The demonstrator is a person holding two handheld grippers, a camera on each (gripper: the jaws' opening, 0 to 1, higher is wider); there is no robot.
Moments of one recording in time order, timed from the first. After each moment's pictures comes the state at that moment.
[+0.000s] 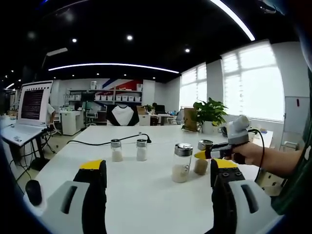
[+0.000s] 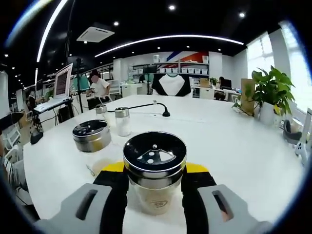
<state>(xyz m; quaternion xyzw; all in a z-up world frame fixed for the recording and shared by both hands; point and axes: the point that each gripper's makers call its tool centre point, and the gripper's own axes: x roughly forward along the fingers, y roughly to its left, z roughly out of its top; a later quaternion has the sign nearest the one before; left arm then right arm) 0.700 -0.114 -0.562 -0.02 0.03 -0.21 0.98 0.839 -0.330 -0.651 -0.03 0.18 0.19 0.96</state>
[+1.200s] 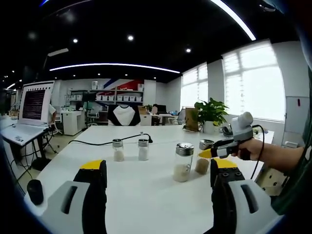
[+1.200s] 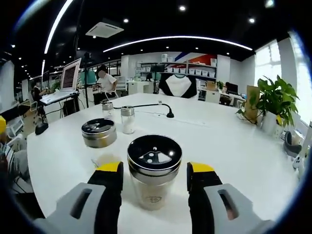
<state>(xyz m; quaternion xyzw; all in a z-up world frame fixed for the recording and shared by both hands) 0.697 -0.110 -0.561 -0.02 0.03 -0.20 0.98 0.828 -0.332 -0.640 -0.07 0.18 0.23 0.95</state>
